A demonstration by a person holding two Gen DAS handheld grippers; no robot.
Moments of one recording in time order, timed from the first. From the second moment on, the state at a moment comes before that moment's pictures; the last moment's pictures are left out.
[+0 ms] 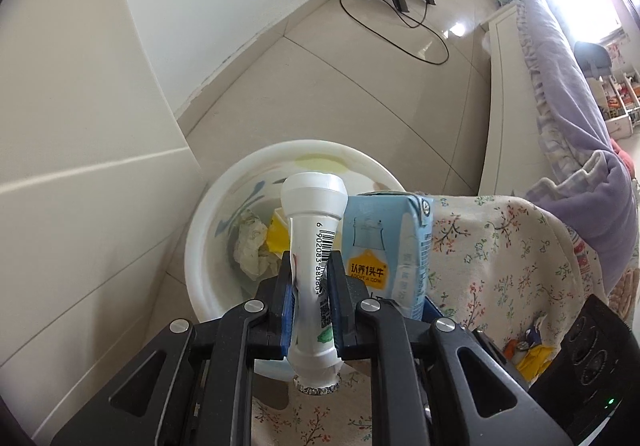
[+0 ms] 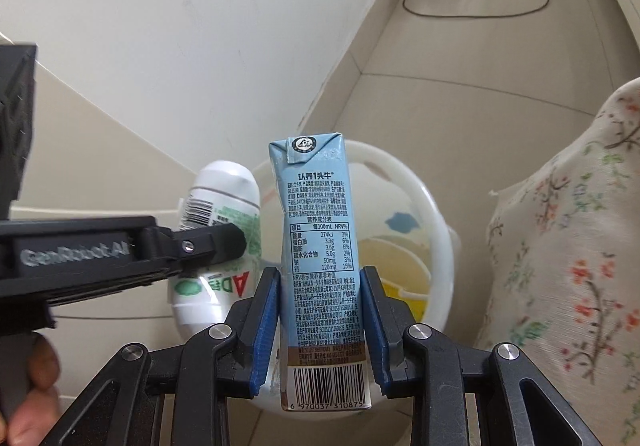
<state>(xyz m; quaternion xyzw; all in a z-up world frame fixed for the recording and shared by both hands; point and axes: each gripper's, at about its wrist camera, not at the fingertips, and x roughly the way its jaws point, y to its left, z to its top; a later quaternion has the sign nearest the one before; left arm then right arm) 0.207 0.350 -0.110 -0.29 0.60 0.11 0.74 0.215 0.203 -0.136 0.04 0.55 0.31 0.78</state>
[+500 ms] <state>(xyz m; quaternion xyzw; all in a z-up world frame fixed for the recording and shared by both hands) 0.205 0.353 -0.099 -0.31 0.58 0.12 0.74 0.219 0.205 -0.141 0.03 0.55 0.30 0.78</state>
